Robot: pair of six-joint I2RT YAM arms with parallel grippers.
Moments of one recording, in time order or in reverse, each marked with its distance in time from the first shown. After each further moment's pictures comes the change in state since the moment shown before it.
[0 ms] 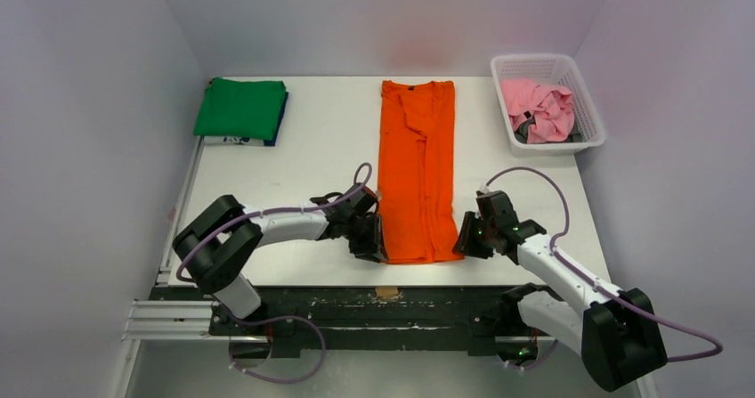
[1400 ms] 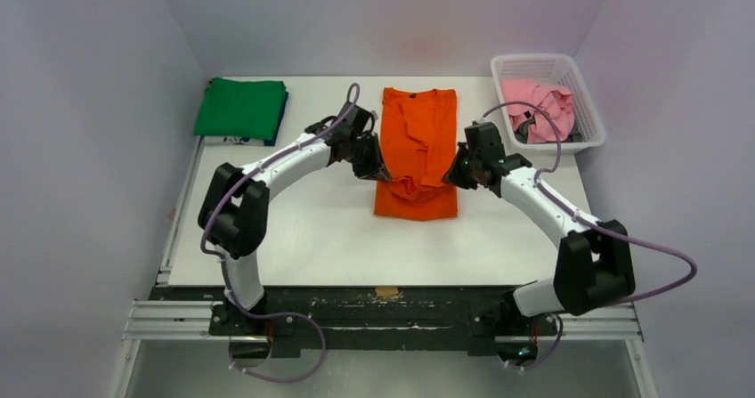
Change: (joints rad) left arm 0.260 0.216 0.610 -0.260 0.024 0.143; right arm -0.028 0.369 0.520 0.043 0.090 0.088
